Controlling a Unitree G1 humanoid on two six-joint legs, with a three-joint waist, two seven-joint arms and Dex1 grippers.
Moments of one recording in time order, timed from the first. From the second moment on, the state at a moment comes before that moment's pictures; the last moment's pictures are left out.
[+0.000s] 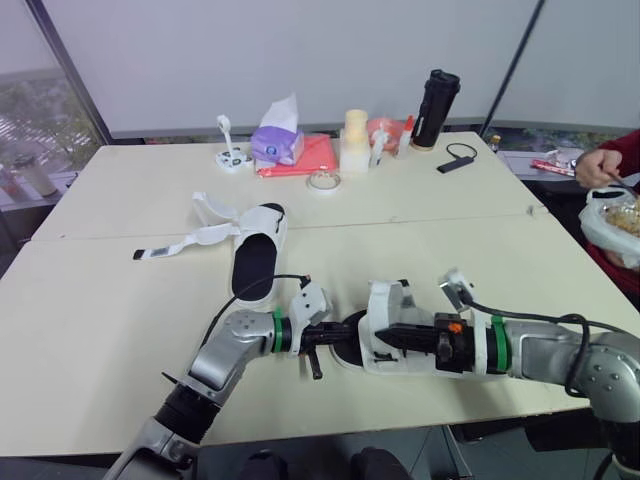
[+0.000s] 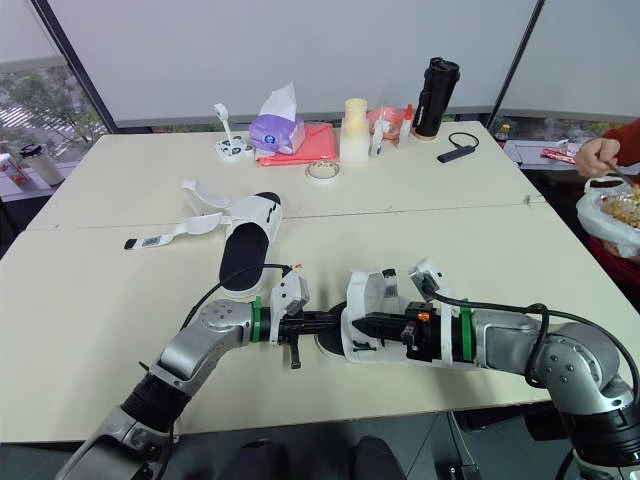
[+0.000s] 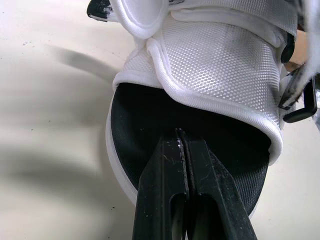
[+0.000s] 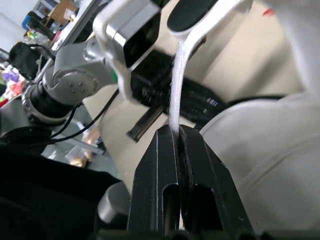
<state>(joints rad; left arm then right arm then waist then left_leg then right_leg) -0.39 0.32 -0.37 0.05 -0.25 0.38 -0.93 -0.18 -0.81 -0.10 -0.41 1.24 1.11 0.59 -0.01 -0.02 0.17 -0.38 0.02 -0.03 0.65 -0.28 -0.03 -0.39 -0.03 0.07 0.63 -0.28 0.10</state>
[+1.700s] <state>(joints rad) -0.39 0.32 -0.38 0.06 -0.23 0.36 -0.93 -0.22 -0.76 -0.17 -0.45 1.32 1.14 0.49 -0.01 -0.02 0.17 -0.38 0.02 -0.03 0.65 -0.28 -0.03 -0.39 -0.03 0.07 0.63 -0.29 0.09</state>
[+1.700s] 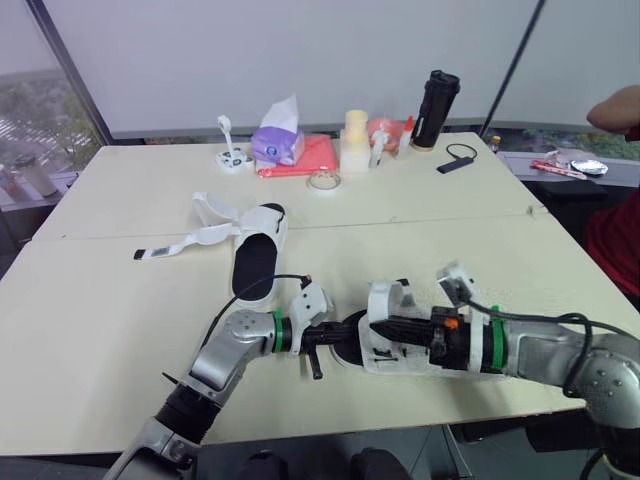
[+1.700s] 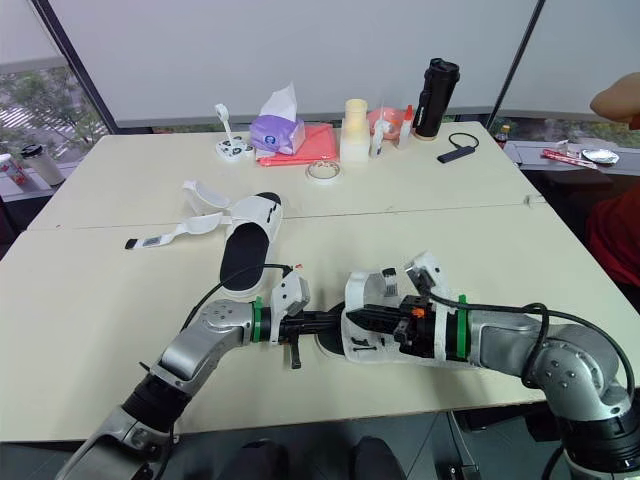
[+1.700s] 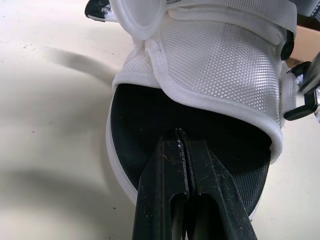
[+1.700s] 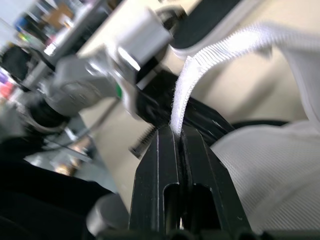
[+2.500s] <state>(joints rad) -0.39 0.32 -0.38 0.06 -0.23 0.35 -0.93 -0.22 -0.76 -0.17 -0.39 1.36 1.17 0.44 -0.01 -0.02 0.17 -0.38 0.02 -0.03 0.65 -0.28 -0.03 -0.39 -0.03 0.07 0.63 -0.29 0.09</state>
